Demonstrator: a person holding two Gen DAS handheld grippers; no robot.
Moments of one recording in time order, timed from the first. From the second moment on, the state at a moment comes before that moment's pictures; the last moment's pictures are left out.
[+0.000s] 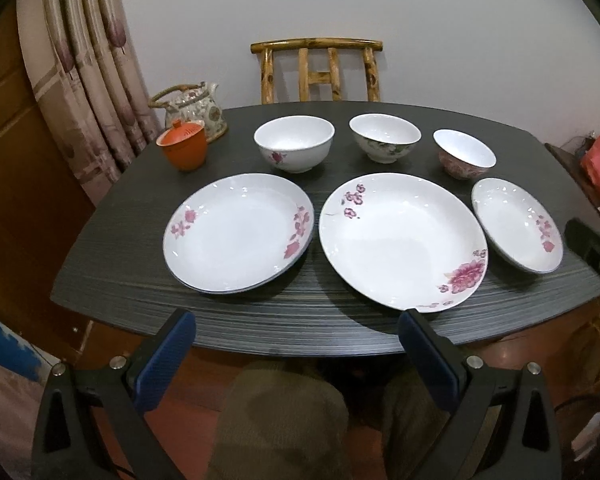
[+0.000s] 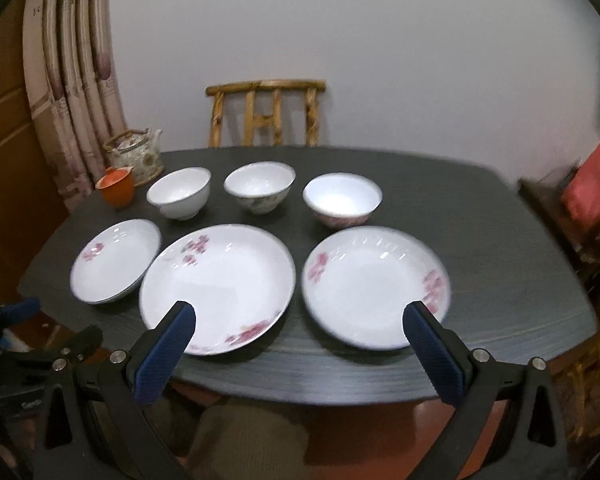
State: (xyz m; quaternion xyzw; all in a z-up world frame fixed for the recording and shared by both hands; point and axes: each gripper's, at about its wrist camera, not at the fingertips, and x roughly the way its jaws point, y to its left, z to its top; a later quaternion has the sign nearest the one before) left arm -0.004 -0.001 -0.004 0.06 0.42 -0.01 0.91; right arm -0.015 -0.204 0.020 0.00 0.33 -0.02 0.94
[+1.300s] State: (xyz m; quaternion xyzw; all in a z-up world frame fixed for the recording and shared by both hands) left arm 0.003 0.003 -0.015 0.05 0.45 -0.01 0.89; right arm -0.008 -0.205 0.011 0.02 0.37 -0.02 0.93
